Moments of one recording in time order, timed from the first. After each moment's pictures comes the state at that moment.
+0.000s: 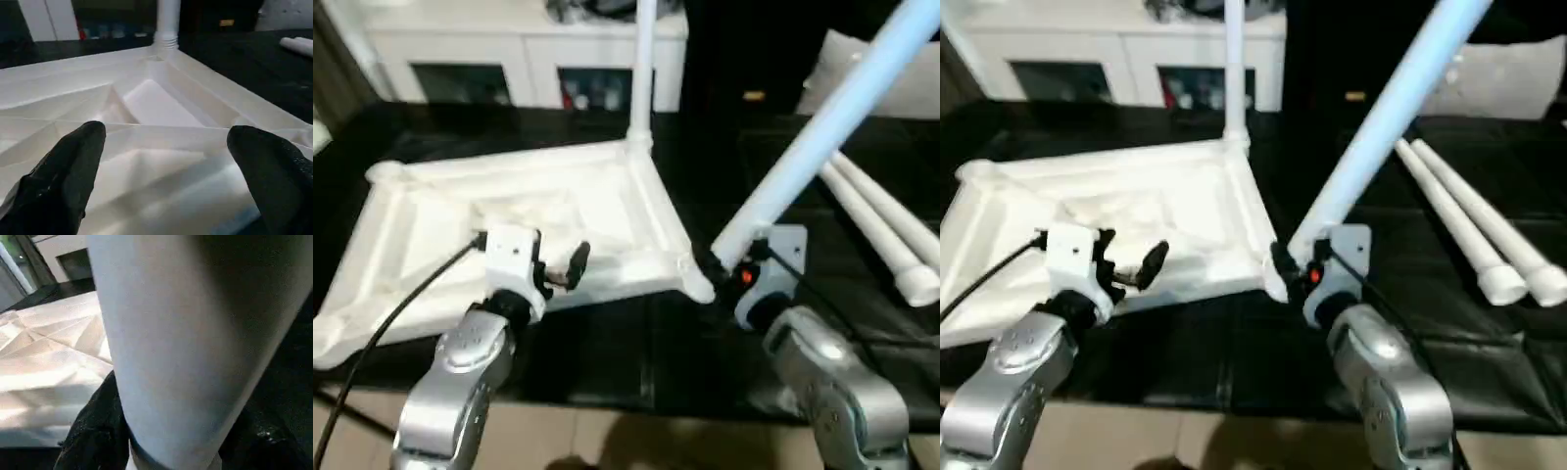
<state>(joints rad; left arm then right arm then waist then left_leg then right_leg) -0.05 0.20 -0.06 -0.35 -0.20 0.51 -0.16 -0.07 -0.10 0.00 -0.39 0.34 0.70 0.12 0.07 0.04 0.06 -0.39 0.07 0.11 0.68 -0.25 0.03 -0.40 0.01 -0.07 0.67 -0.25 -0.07</state>
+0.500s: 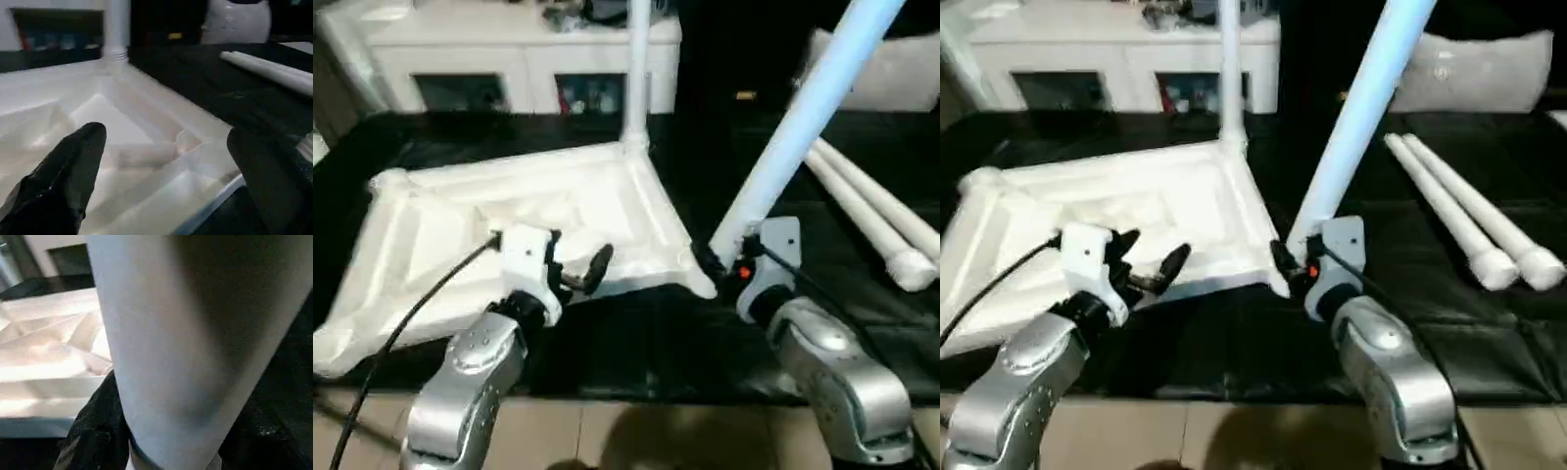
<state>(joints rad) -0.05 0.17 -0.07 -0.37 -0.26 0.51 -0.21 -0.11 -0.14 0.05 -0.37 0.30 0.69 0.15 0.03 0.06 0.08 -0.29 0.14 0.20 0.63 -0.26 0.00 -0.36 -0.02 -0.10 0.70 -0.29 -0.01</state>
